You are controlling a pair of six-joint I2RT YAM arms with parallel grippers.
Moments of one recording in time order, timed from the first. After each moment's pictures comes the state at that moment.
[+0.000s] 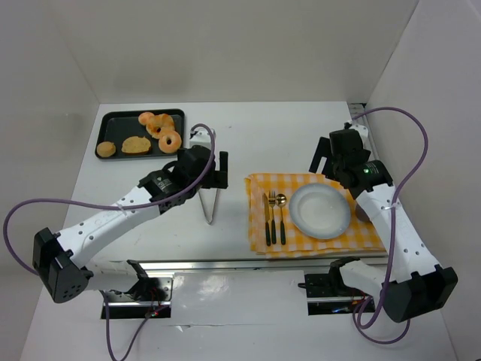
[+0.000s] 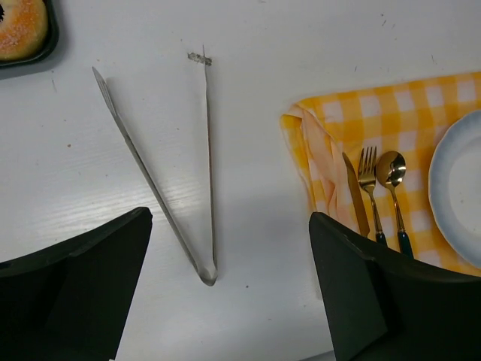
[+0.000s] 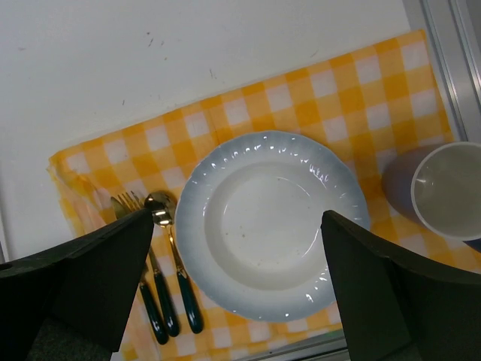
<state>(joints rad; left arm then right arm) -0.77 1.27 1.15 -0.53 -0.43 -0.47 0.25 1.10 1.16 -0.85 0.36 0.46</state>
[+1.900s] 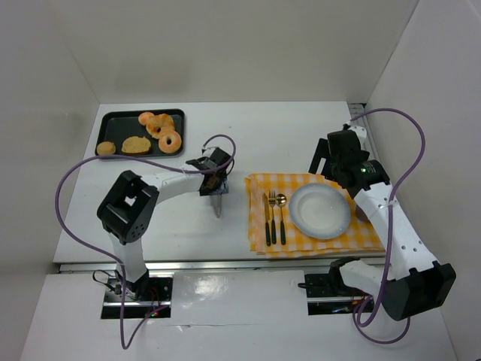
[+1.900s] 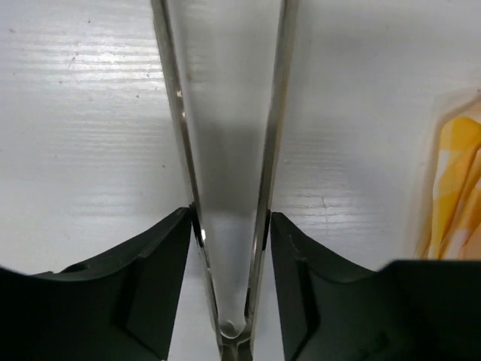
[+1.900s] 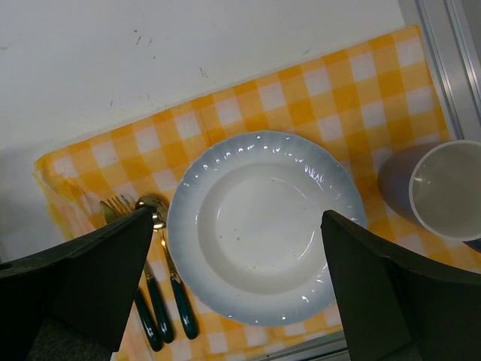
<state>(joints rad) -0.61 1.85 1.19 -0.45 -0.29 -0.71 0.25 1.11 1.14 -0.83 0.38 0.46</state>
